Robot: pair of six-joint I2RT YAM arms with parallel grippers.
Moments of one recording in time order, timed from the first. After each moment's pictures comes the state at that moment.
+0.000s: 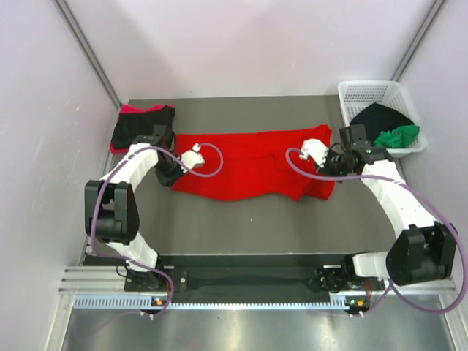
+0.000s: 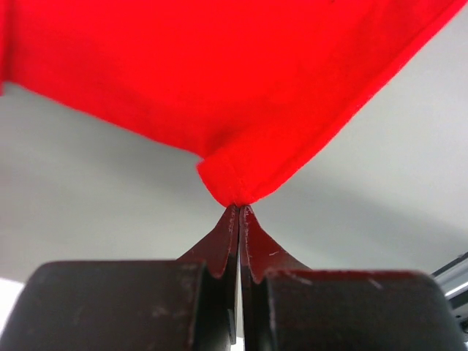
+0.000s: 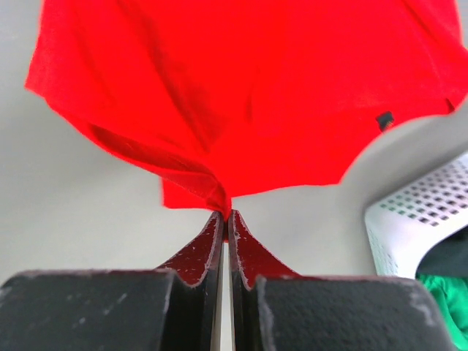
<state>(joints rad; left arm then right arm) -0.11 1.66 1.21 -0.94 0.16 0.98 0.16 1.28 1.06 -0.83 -0.28 -1.02</state>
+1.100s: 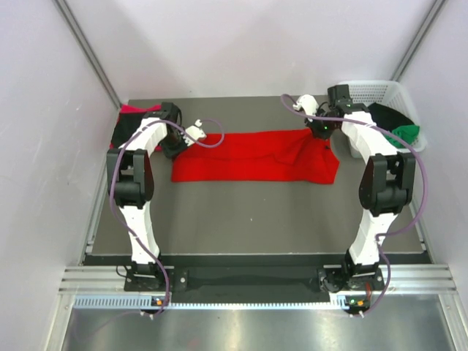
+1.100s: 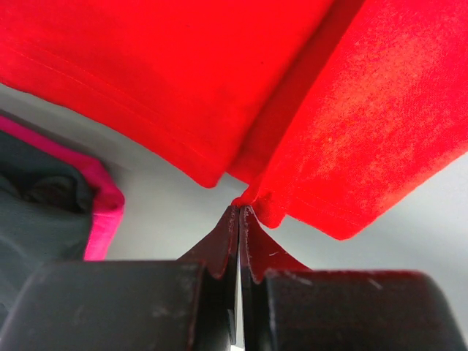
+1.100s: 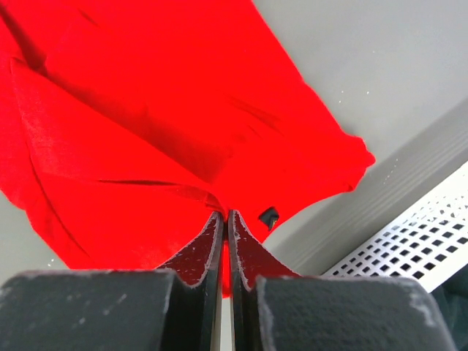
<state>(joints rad) -0.08 2.08 1.70 -0.93 0.08 0.96 0.11 1.92 1.66 -0.72 -0.31 -0.83</state>
